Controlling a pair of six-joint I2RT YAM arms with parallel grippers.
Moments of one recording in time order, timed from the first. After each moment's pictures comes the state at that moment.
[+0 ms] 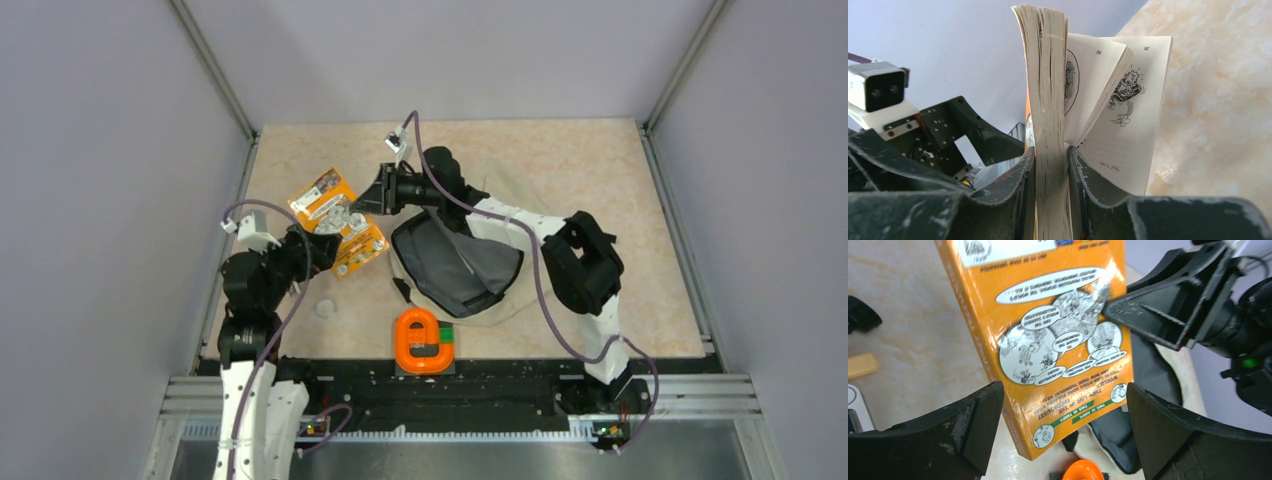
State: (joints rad) left arm 0.09 0.51 0.54 -0.27 0.35 -0.59; right arm 0.79 2.07 1.58 0.41 -0.60 0.76
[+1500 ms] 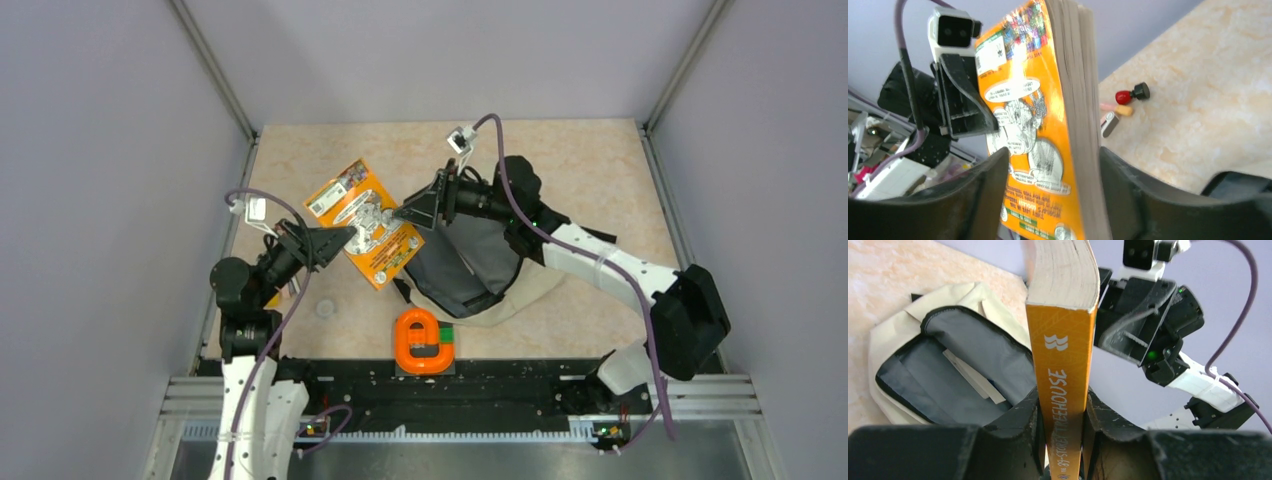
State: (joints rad) left arm 0.08 0.51 0.55 0.16 0.80 -1.03; right arm 0.74 1.50 1.18 0.37 -0.58 0.65
